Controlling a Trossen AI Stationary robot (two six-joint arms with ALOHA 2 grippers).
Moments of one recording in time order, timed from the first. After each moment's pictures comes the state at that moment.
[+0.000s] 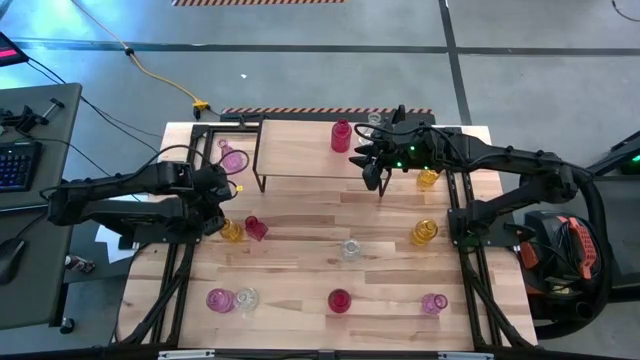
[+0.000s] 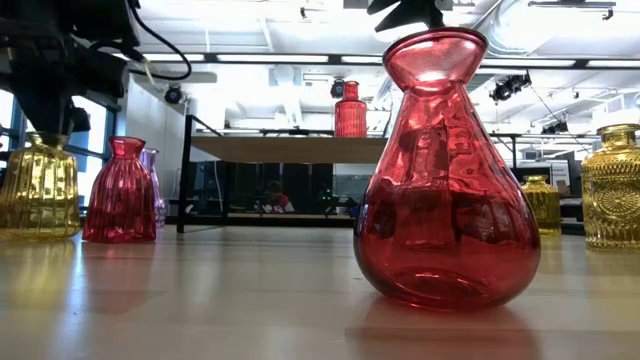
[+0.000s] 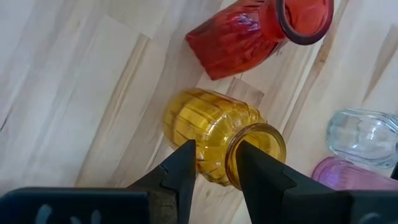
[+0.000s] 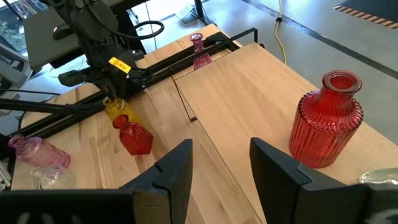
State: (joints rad) left arm 0.27 0.74 0.62 -1.15 0.25 -0.23; right arm -0.15 1.28 1.33 -0.54 0.16 0.33
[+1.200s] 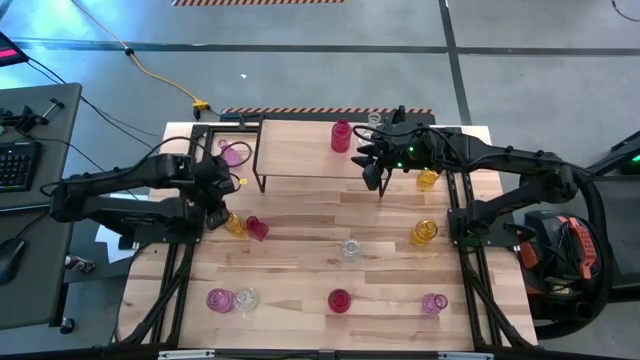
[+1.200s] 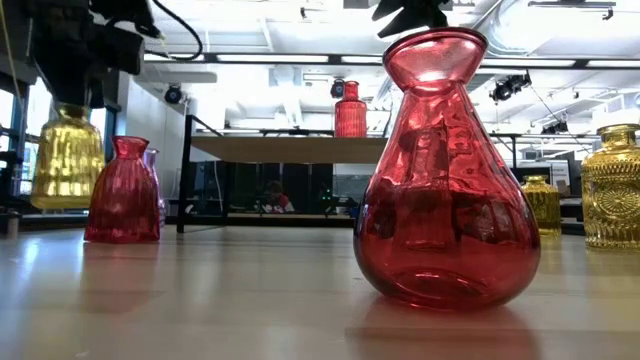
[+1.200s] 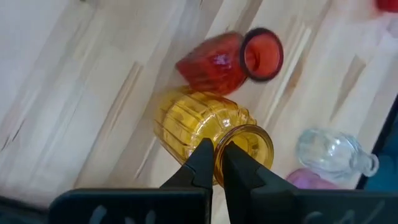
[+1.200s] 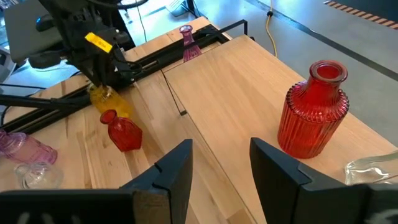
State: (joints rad) left arm 0.27 0.82 0.77 -1.20 0.25 -0.28; right arm -0.15 1.28 1.33 -0.58 0.18 0.33
